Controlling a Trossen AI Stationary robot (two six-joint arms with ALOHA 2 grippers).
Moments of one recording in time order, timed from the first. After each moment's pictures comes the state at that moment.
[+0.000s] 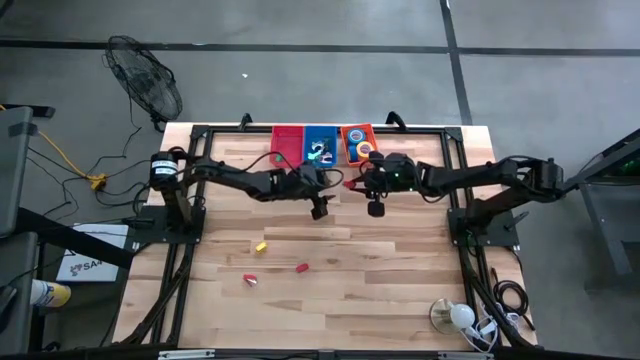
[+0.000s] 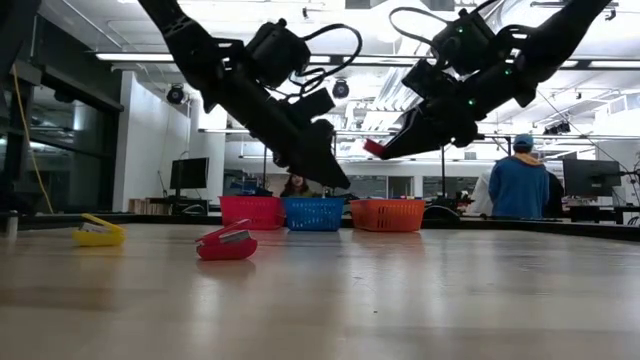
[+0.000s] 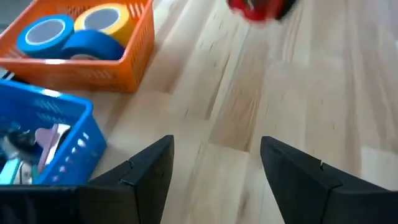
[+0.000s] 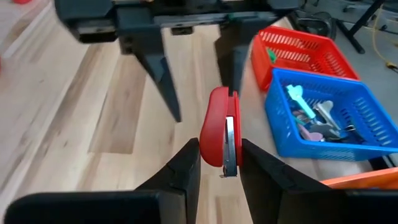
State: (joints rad) left arm 0.16 1.80 0.97 0.26 -0.18 0.00; right arm -0.31 1.39 0.57 0.32 -0.12 -0.32
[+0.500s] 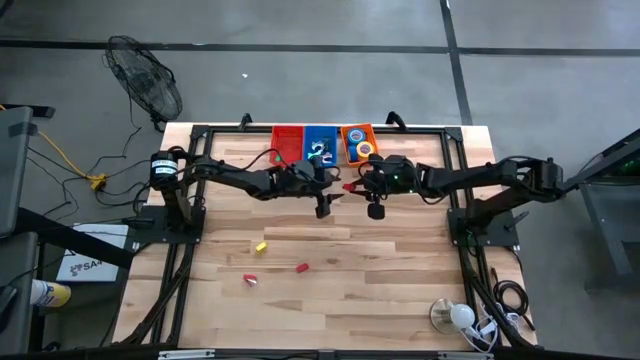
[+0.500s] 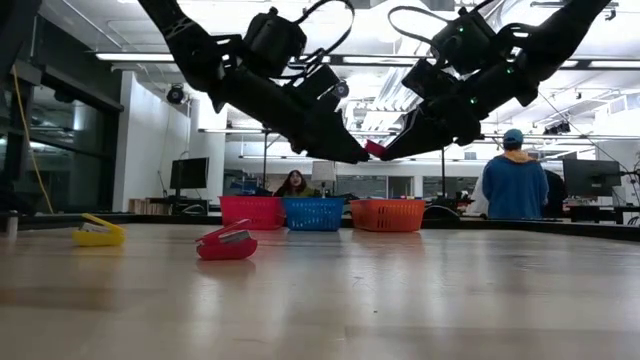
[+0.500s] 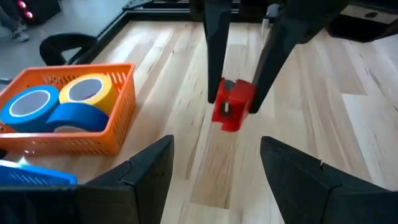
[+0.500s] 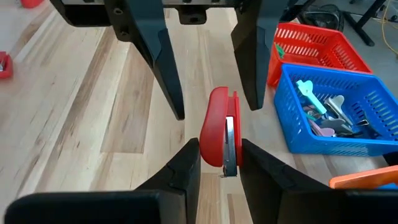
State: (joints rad) left arm 0.17 1.80 0.97 0.45 -0.05 0.05; right arm -0.29 1.39 0.58 0.30 -0.12 -0.27
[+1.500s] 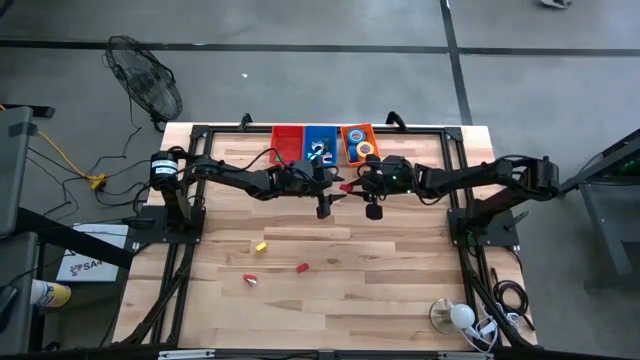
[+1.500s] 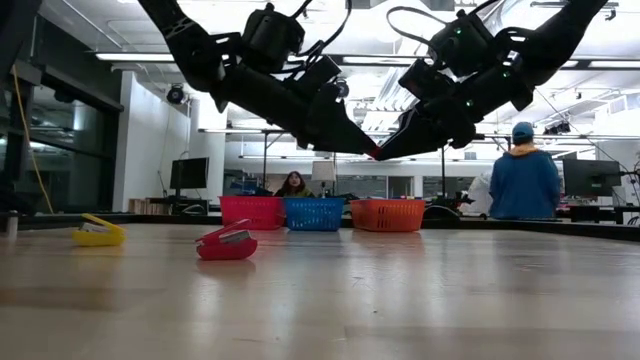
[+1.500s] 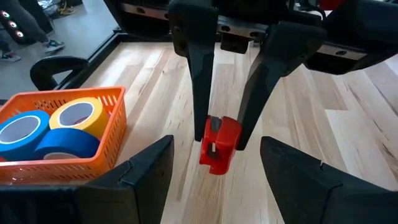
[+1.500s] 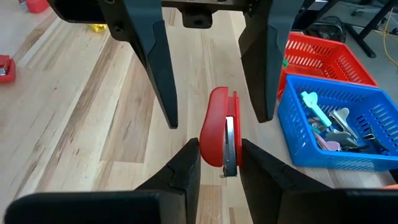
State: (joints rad) left arm 0.17 1.80 0.97 0.51 -0.01 0.07; right arm -0.29 1.42 0.58 0.36 -0.14 -0.29
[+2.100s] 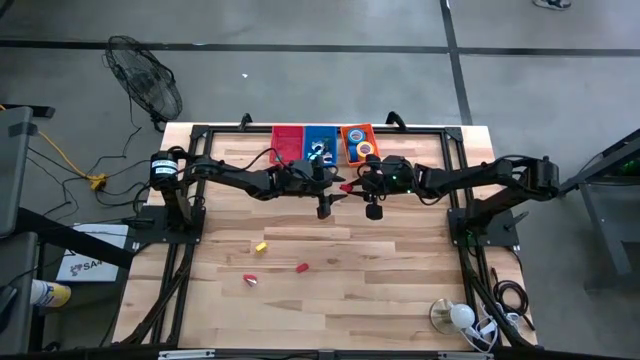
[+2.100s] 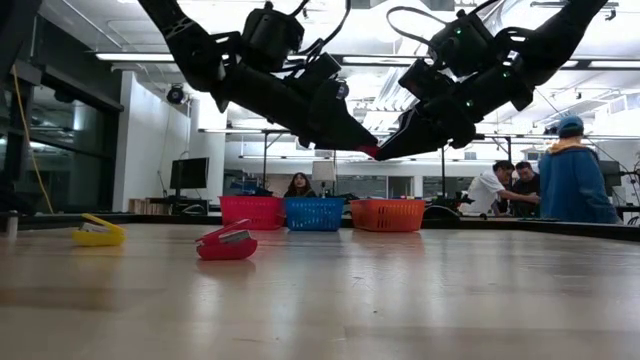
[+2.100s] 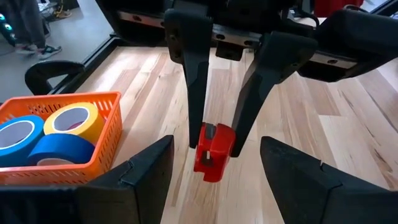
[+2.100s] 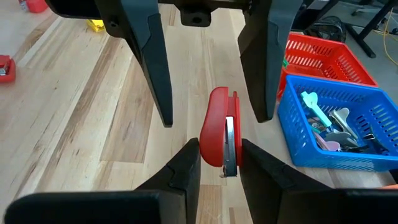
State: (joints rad) left arm 0.17 1.80 0.97 0.53 0.01 0.06; right arm -0.29 1.42 0.58 0.36 -0.14 -0.29
